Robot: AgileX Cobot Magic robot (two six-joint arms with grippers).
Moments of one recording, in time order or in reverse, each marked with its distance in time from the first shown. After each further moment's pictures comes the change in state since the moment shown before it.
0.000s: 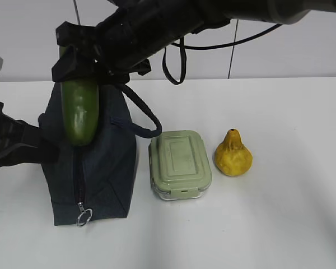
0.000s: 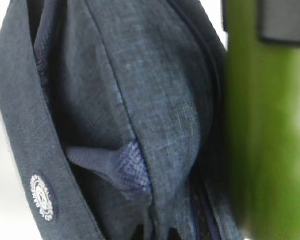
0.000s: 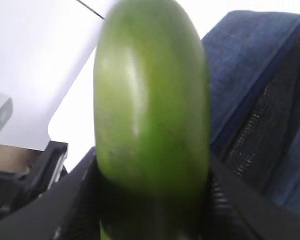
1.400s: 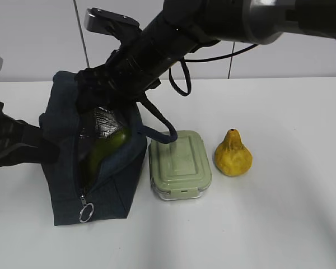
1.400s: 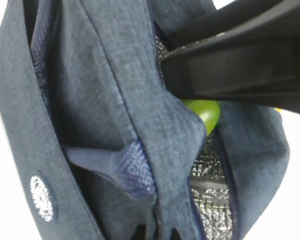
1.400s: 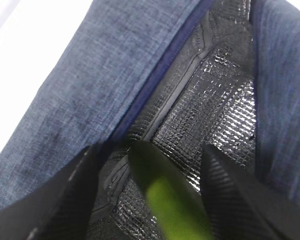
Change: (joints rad) left arm 0.000 0.000 0.000 -0.001 -0.001 -0.001; right arm 0.000 0.077 -0.021 -0.228 0.005 -0.015
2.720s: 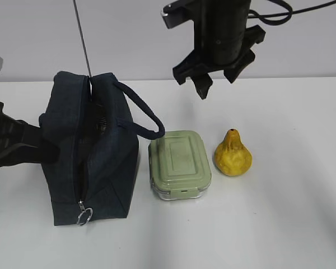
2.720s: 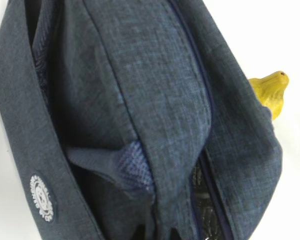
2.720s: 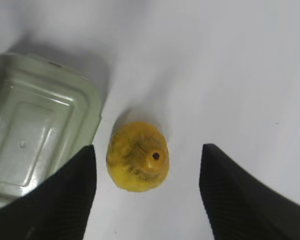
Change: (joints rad) left arm 0.000 0.000 0.000 -0.001 0.000 0.000; right arm -0.041 -0.106 -0.046 -0.981 0.447 0.566
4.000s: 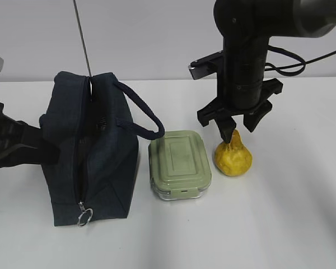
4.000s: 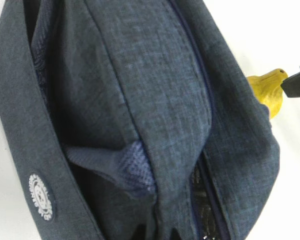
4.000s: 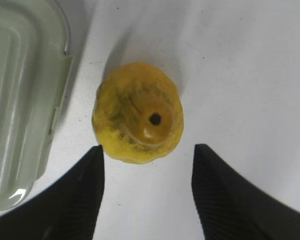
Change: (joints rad) left arm 0.000 0.000 0.000 0.001 0.009 0.000; right arm -0.101 0.039 0.183 0.126 -0.022 -0.029
